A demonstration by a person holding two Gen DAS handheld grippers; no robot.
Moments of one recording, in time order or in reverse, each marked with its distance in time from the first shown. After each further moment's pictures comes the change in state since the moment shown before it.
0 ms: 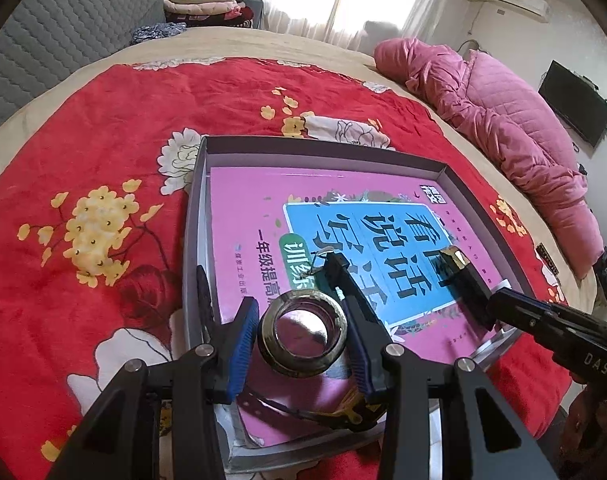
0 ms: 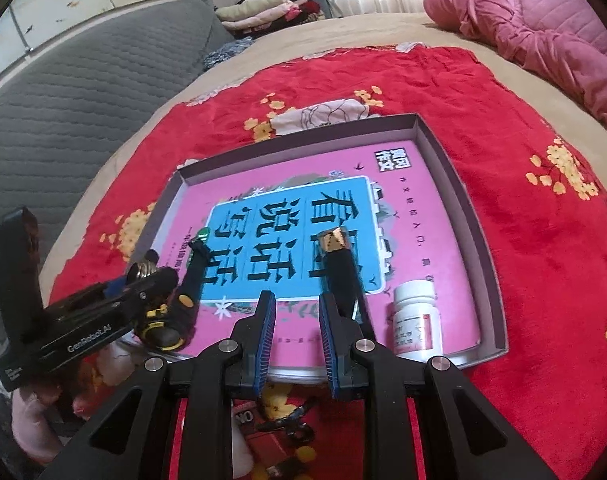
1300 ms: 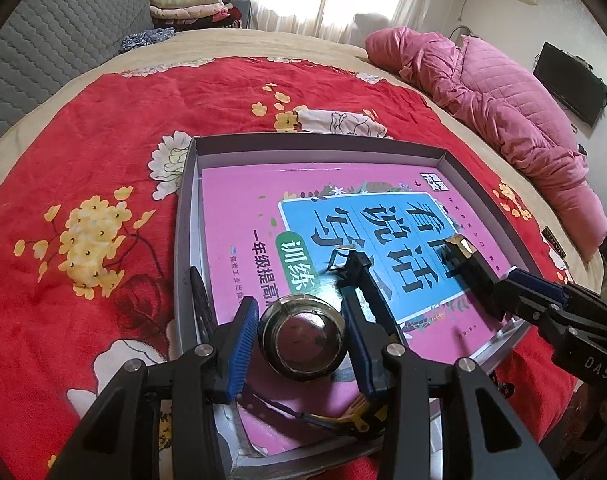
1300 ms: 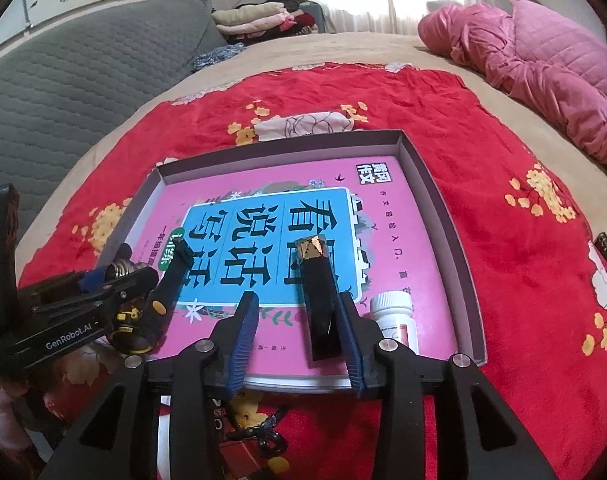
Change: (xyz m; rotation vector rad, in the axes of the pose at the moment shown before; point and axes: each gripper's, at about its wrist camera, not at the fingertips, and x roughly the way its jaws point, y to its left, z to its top) left arm 0.008 -0.004 0.000 0.057 0.012 0.016; right arm 0.001 0.008 -0.004 -0.071 -0.047 -0.108
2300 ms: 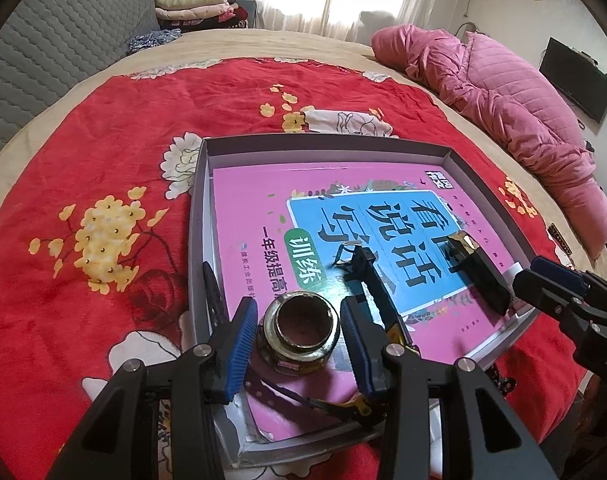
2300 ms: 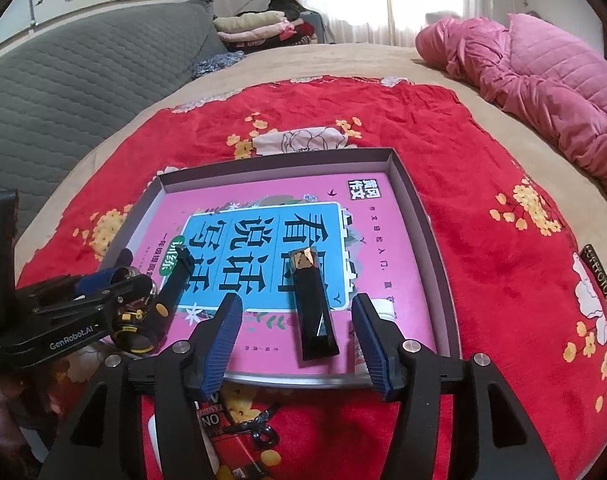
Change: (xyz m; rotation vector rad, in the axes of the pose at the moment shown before) left arm -0.008 0.001 -0.002 0.004 0.006 0.035; right arm -0.017 -0.001 0.003 -0.017 -0.035 -0.019
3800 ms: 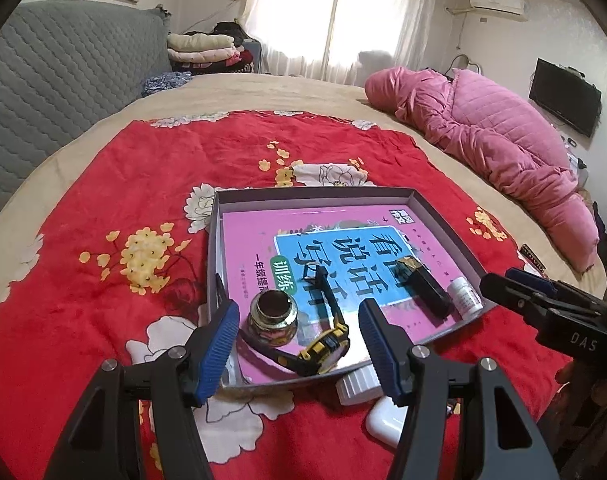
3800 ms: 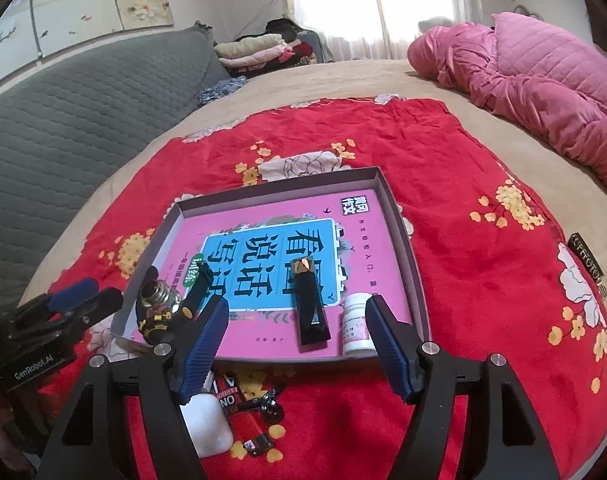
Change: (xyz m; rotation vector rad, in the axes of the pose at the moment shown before) left arm -0.084 -0.031 -0.017 0.002 -0.161 0.031; right arm -0.046 -0.013 -0.008 0.051 -0.076 0.055
